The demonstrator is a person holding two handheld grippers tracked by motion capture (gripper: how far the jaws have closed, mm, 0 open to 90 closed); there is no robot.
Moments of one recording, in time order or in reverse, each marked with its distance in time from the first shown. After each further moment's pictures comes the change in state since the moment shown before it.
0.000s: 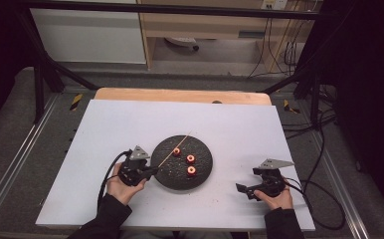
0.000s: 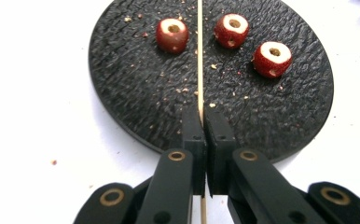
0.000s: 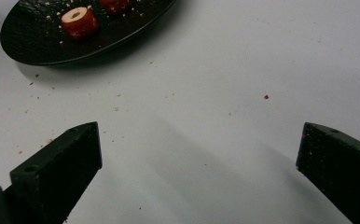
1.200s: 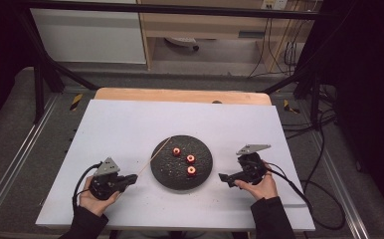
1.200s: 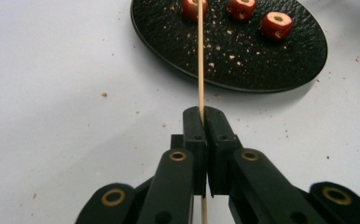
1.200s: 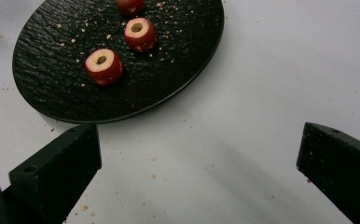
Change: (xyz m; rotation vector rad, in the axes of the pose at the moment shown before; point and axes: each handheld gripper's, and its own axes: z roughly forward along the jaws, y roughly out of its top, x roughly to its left) left arm 0.032 -0.059 -0.039 -0.085 -0.035 0.006; right arm 0.040 0.066 0.025 0.109 -0.041 -0.051
